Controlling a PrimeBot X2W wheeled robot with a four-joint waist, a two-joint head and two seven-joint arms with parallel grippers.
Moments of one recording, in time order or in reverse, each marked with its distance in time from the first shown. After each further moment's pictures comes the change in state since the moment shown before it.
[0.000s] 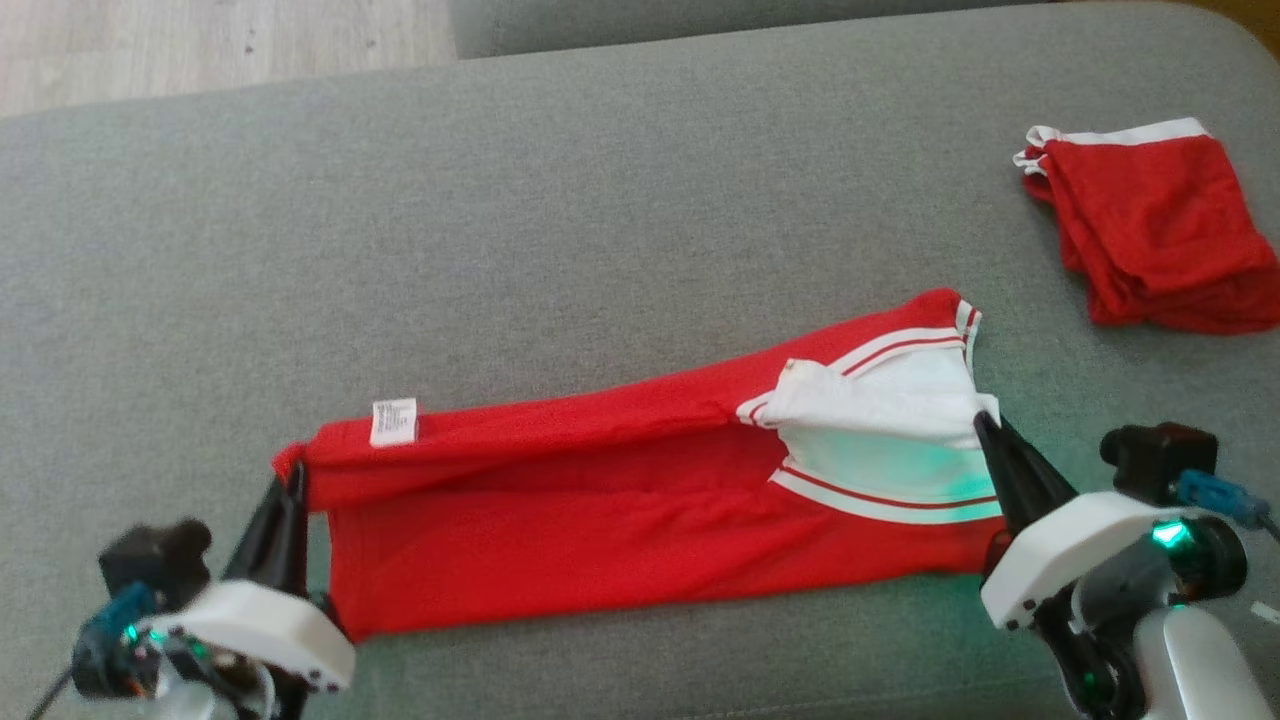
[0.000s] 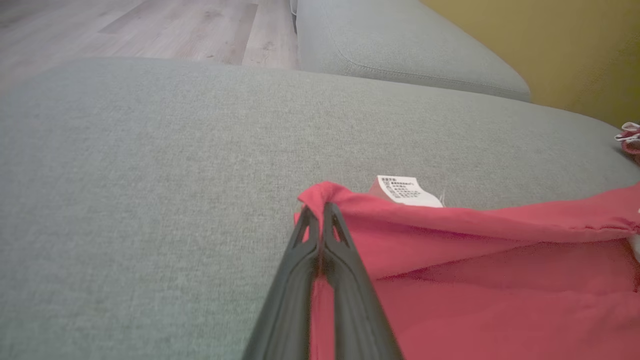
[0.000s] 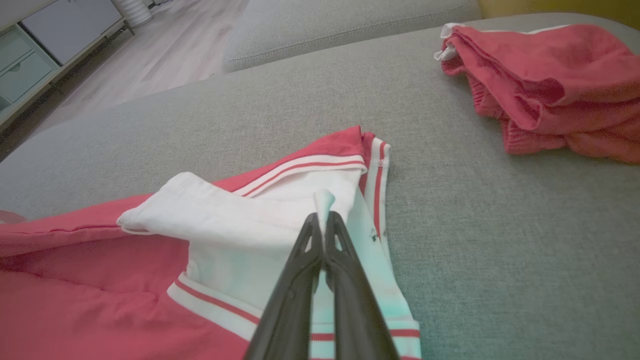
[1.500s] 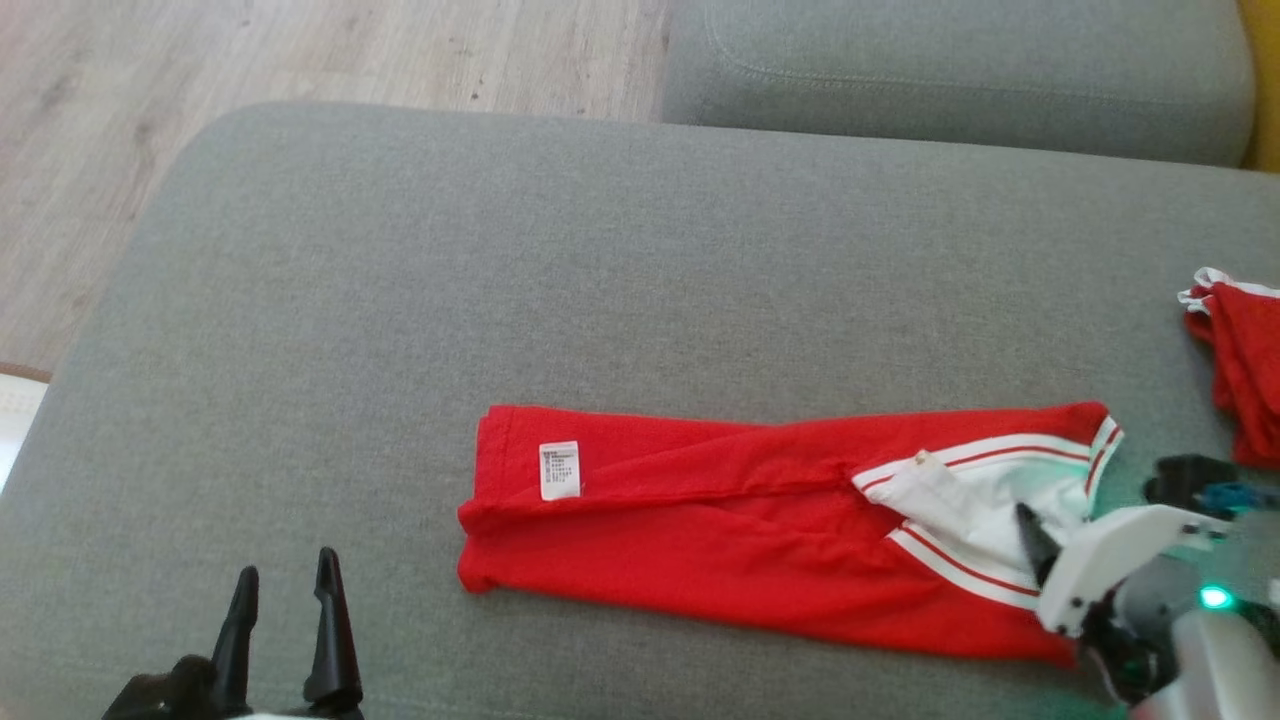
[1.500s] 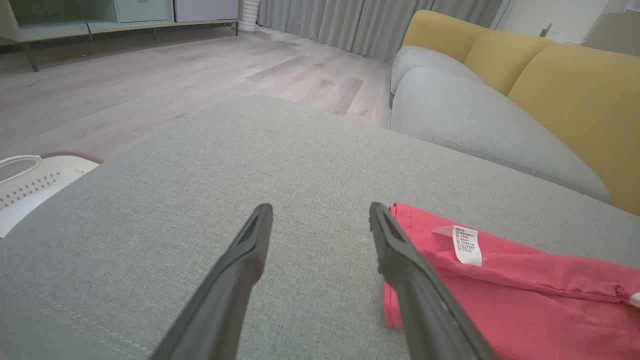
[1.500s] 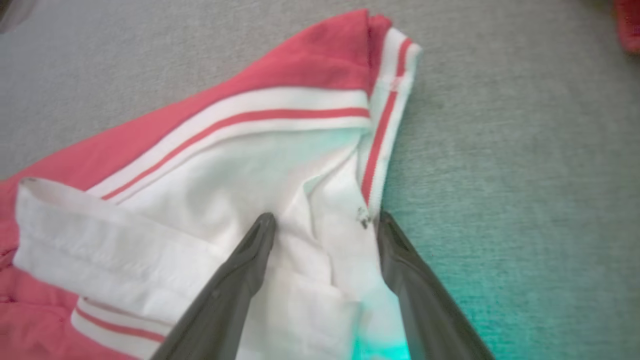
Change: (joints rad) left arm 0.267 -0.055 0.029 -0.216 0.024 0.187 -0.153; right arm -0.158 0.001 -0.212 0.491 -0.028 0.000 0.138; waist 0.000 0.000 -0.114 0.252
